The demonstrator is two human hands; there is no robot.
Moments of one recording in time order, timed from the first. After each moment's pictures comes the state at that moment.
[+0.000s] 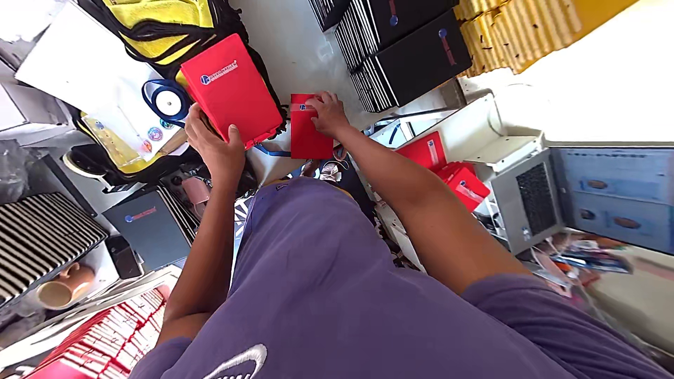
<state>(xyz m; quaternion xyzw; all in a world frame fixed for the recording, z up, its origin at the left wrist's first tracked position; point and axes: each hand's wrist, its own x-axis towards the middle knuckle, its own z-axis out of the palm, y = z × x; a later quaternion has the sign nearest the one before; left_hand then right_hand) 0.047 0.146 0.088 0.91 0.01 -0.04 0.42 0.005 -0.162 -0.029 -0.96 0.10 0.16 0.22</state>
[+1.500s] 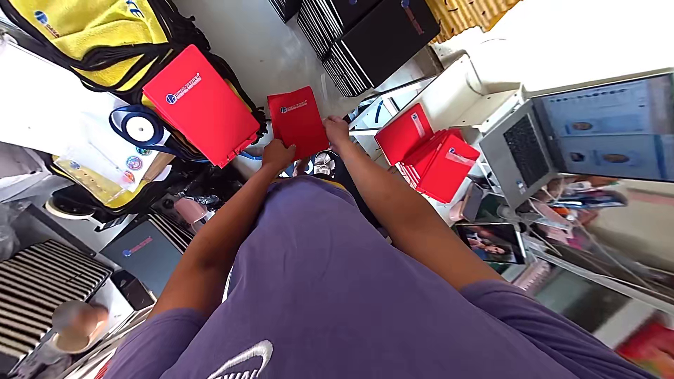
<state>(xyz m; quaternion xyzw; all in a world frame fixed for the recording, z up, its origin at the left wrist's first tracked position) 0.006 0.026 -0.020 0.82 -0.12 -0.51 0.21 -0.089 -0.171 -0.053 -0.62 0.58 0.05 0.53</state>
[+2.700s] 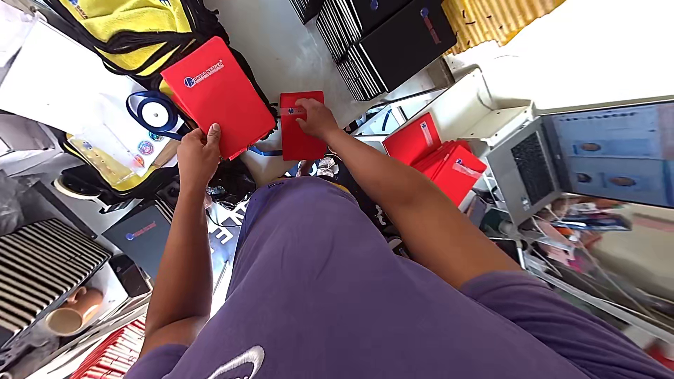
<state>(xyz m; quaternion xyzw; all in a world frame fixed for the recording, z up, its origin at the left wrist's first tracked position) 0.085 0.182 0.084 0.90 -0.03 -0.28 0.33 -0.010 -0.135 -0.020 -0.93 0.18 0.17 0.28</state>
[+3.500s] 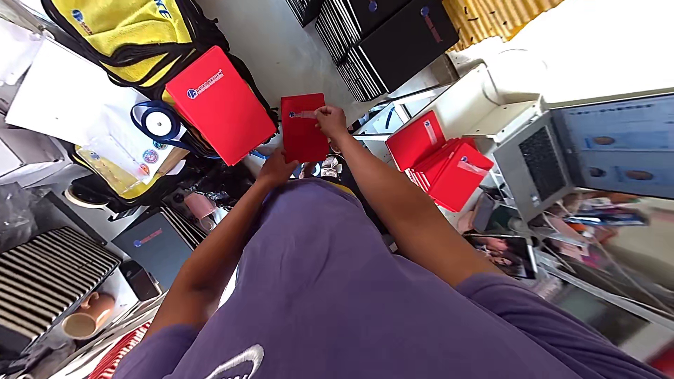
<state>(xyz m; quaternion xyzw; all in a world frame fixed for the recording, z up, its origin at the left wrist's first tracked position) 0.000 0.085 -0.001 0.79 -0.18 -0.51 0.29 -0.034 -0.155 -0.036 -0.70 0.47 0.08 0.53</state>
